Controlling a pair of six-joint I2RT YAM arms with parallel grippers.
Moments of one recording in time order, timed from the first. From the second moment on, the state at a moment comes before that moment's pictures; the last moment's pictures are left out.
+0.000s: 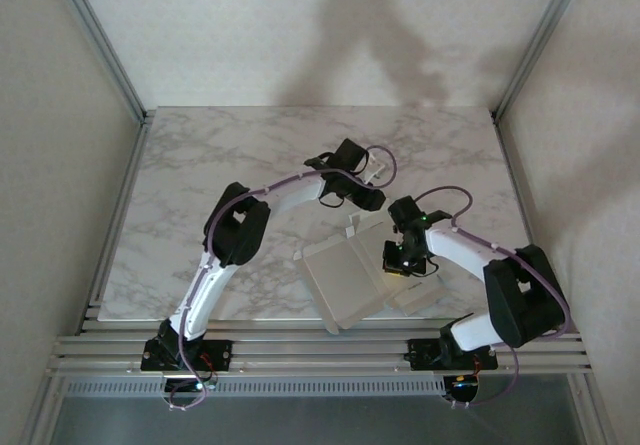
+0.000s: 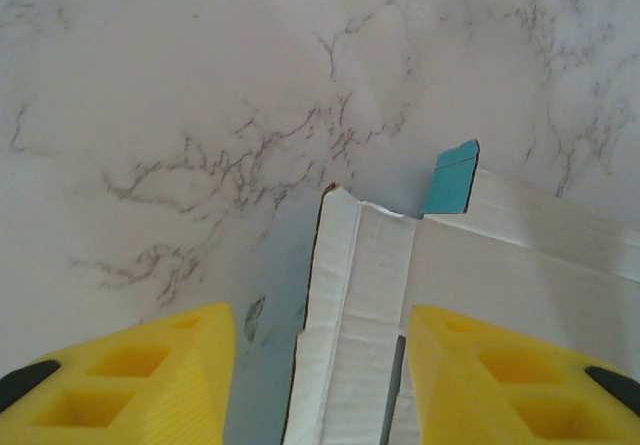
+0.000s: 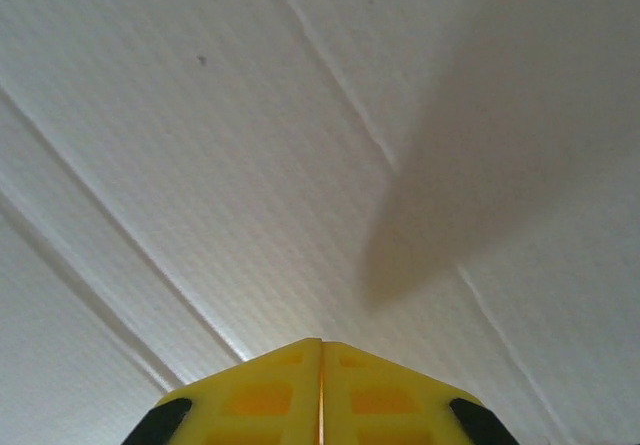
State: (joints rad) left arm -0.70 2.39 1.96 -0.48 0.44 -0.08; right arm 0.47 1.44 0.74 -0.75 -0.18 0.57
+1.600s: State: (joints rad) left arm -0.65 2.61 2.20 -0.60 0.80 -0.04; right arm 0.51 1.50 0.78 -0.78 -0.13 0.57
